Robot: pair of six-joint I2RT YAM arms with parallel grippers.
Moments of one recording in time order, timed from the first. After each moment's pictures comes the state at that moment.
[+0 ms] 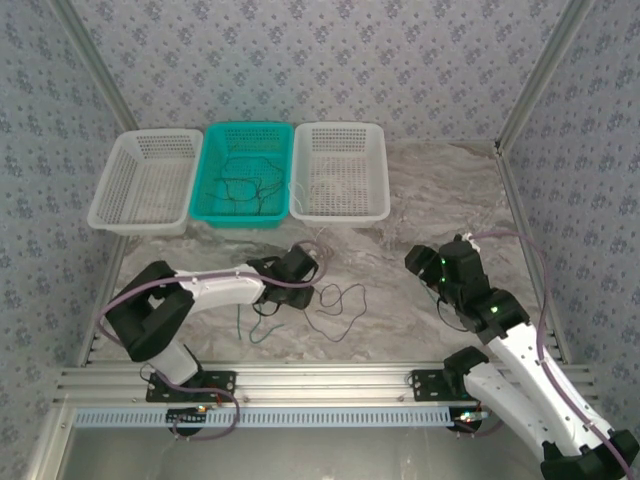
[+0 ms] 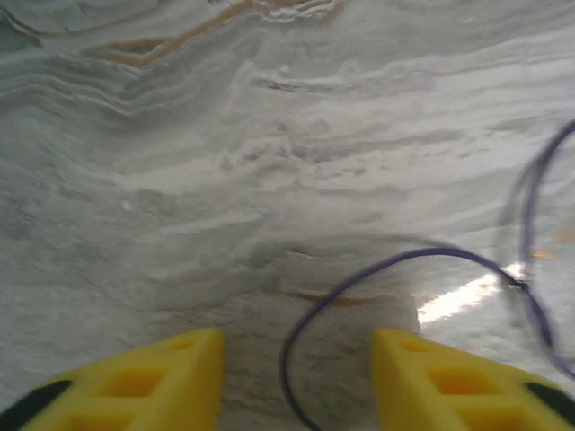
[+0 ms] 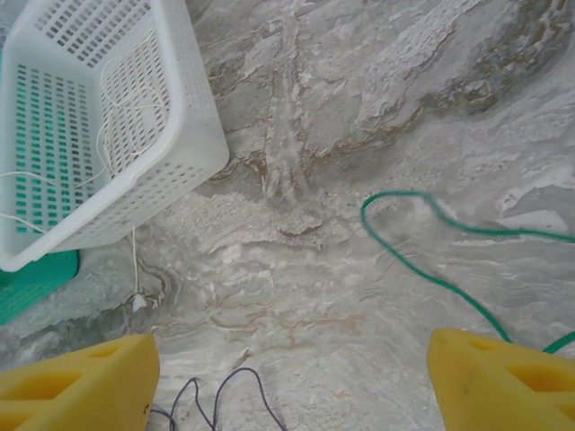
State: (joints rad) left arm -0.89 1.61 0.80 -0.36 -0.14 -0.44; right arm 0.44 0.66 0.67 -0.71 0.17 0.90
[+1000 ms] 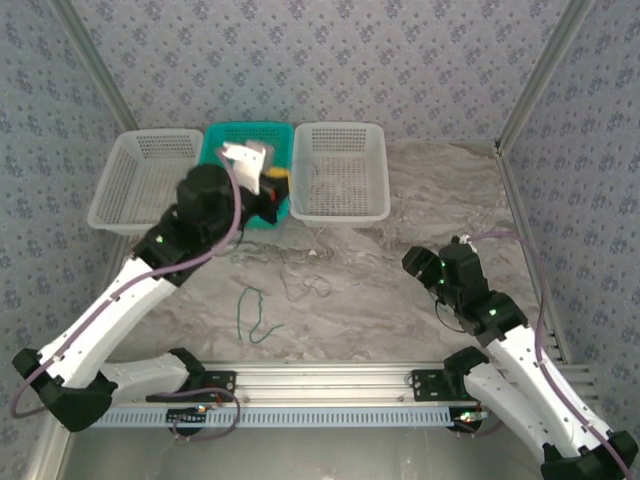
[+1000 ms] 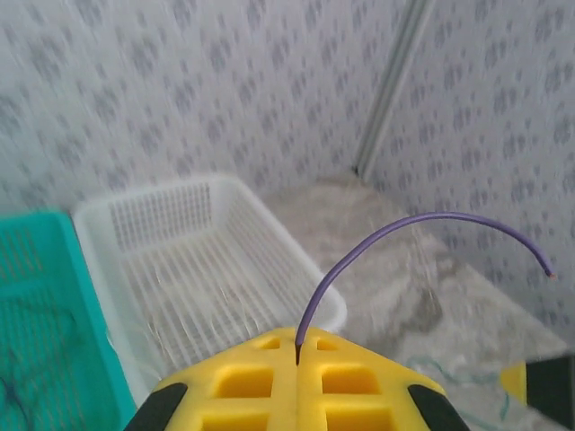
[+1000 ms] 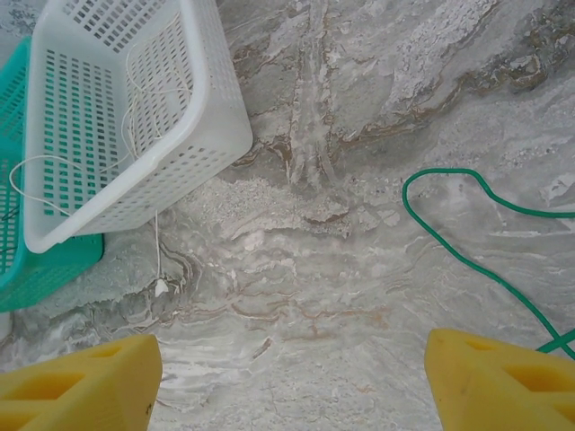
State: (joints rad) left arm -0.70 1.13 1.35 -0.39 -0.02 -0.19; right arm 0.44 0.64 0.63 -0.66 0.14 0.91
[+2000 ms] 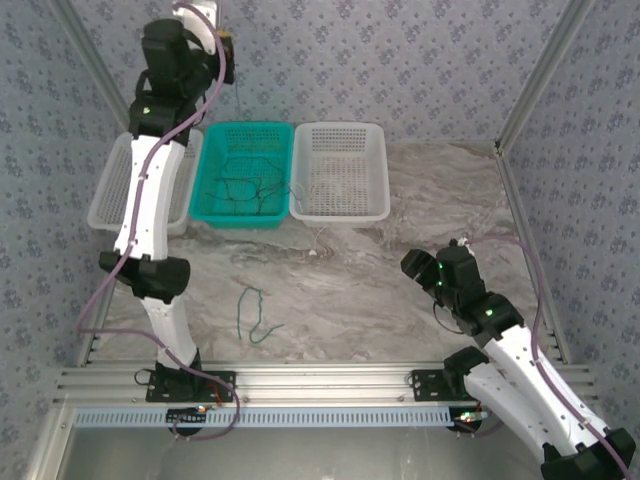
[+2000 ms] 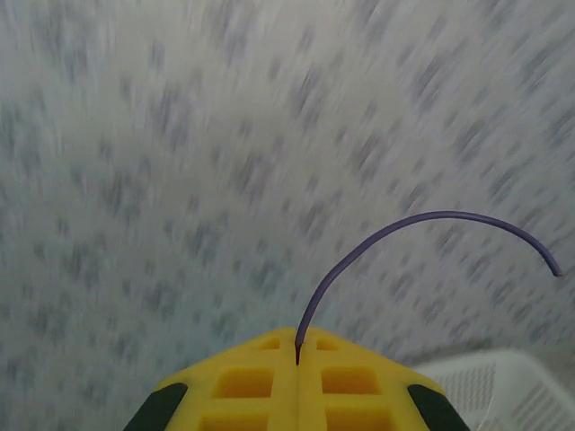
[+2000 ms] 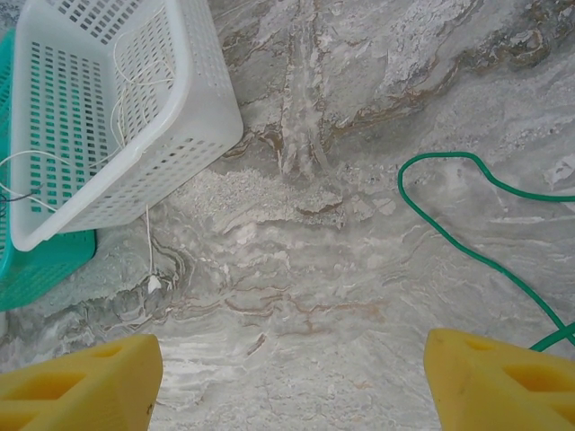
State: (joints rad) left arm -0.20 1.96 2.46 -0.65 0.01 0.02; right arm 0.44 0.64 0.59 -0.63 0.13 0.93
